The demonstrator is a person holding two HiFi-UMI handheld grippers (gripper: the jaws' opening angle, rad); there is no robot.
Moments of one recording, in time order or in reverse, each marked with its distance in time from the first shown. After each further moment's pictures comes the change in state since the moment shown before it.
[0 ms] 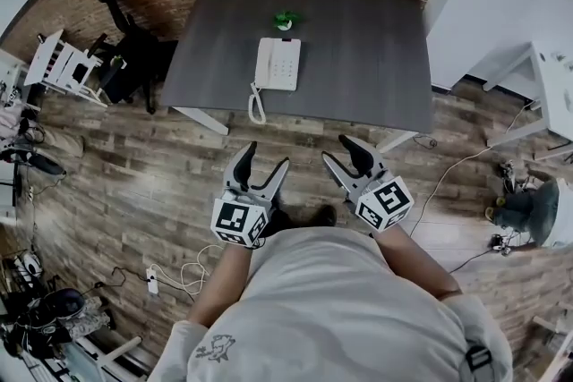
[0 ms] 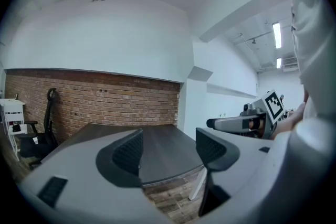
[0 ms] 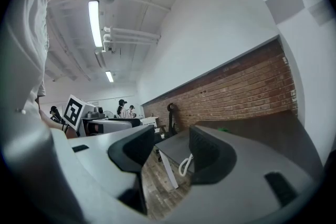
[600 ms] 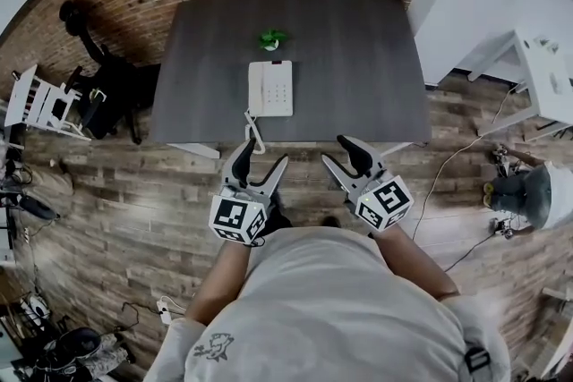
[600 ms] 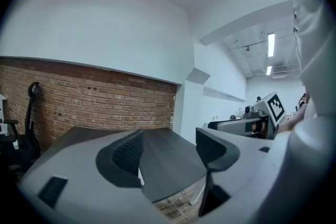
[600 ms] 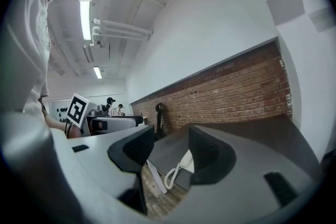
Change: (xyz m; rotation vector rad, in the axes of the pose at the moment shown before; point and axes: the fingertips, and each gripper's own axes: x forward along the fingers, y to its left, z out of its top) left arm 0.082 0.083 0.022 -0.009 -0.016 -0.141; right arm 0.083 -0.044 0.011 -0.010 0.005 -0.118
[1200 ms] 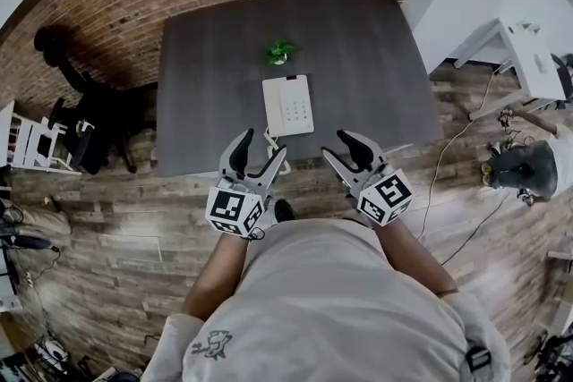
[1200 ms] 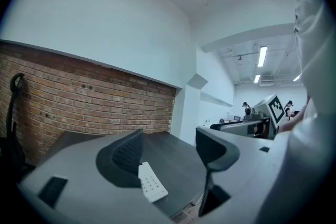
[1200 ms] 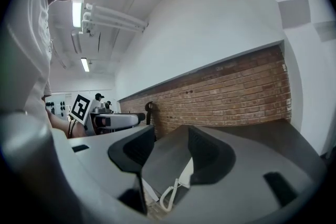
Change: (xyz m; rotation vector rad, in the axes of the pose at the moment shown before) left arm 0.022 0.143 0.026 -0.015 -0.019 -0.153; right arm 0.130 0.022 0.013 -0.032 0.013 -0.130
